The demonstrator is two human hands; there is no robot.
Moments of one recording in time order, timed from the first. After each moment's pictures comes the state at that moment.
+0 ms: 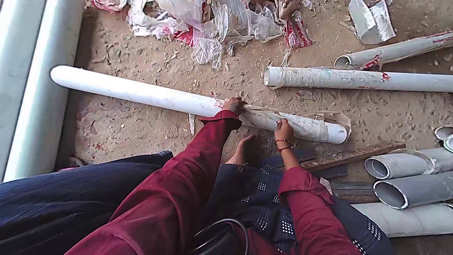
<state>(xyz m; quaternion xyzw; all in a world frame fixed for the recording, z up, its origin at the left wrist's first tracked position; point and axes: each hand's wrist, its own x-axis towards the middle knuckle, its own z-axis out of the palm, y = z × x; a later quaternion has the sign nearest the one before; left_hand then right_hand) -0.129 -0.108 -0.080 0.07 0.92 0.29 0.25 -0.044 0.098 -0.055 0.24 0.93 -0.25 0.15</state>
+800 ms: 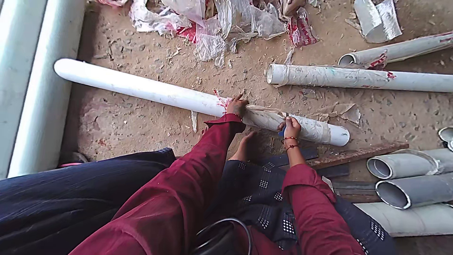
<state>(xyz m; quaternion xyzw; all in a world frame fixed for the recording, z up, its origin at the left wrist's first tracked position) -0.107 -0.102 -0.092 0.05 0.92 0.34 0.16 -0.039 0.116 -0.084 0.28 0.79 -0.54 -0.01</state>
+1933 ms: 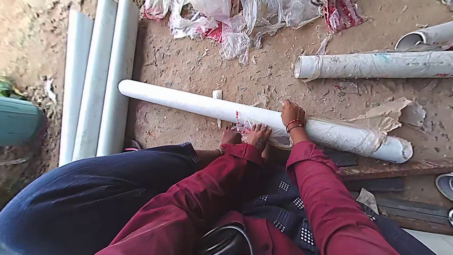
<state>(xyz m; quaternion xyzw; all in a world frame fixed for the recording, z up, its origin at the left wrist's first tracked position) 0.018 -0.113 -0.119 0.20 0.95 0.19 0.11 -0.099 0.050 -0.098 0.00 0.97 -0.15 0.18</state>
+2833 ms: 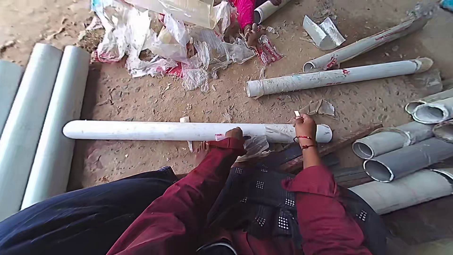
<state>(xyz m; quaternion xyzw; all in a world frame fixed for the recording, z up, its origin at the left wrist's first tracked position) -0.043 -0.046 0.002 0.02 0.91 0.11 0.39 -0.019 0.167 0.055 0.32 0.88 -0.34 0.03</state>
